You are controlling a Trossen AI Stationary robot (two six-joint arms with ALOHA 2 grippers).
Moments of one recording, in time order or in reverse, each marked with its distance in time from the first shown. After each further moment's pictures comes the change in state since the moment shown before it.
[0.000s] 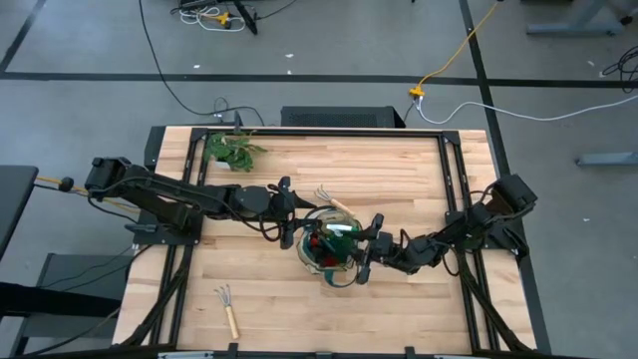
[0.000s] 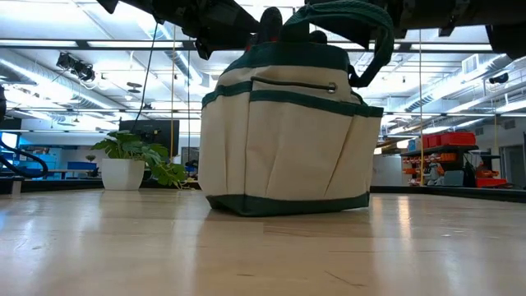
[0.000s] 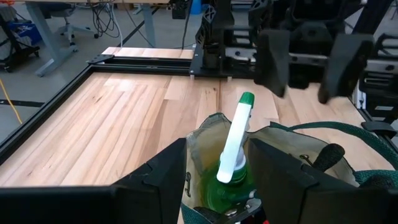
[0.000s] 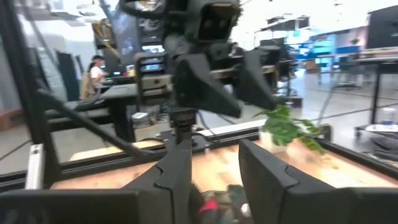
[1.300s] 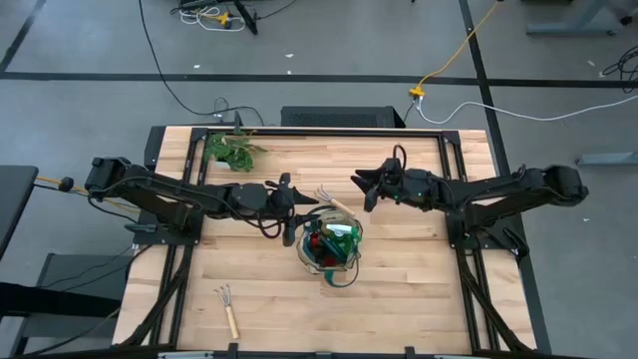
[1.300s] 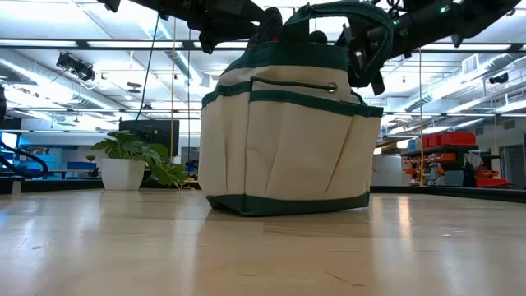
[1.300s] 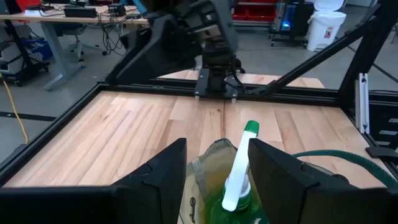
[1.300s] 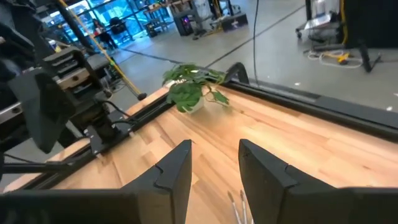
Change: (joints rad) left arm 0.005 0.000 0.001 0.083 -0.020 0.002; right arm -0.539 -0.530 0.000 -0.941 -0.370 0.523
